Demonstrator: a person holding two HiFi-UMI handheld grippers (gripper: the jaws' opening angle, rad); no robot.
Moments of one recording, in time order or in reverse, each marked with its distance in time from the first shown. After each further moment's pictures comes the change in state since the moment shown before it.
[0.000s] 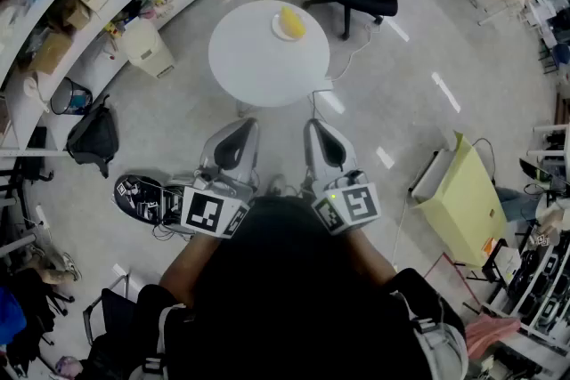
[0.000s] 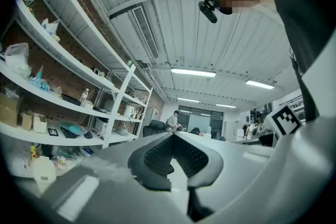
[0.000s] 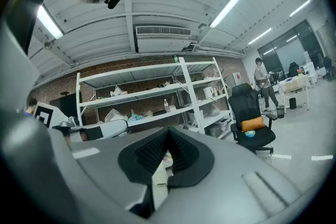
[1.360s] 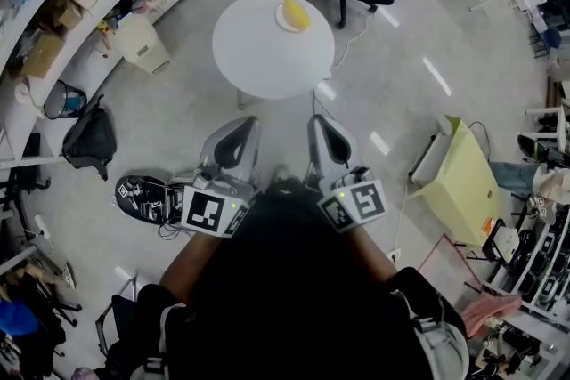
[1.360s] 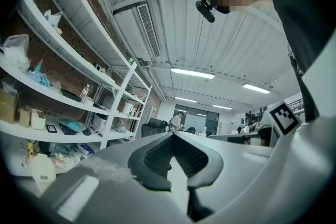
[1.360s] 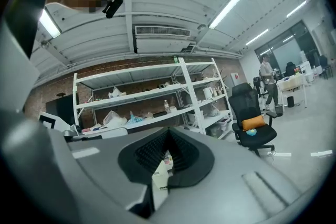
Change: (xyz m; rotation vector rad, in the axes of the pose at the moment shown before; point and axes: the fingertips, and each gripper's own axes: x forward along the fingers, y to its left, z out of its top) left arm -0.032 0.054 0.005 -0.033 0.018 -0.051; right arm 0.029 0.050 -0.007 0.013 -0.015 -0.030
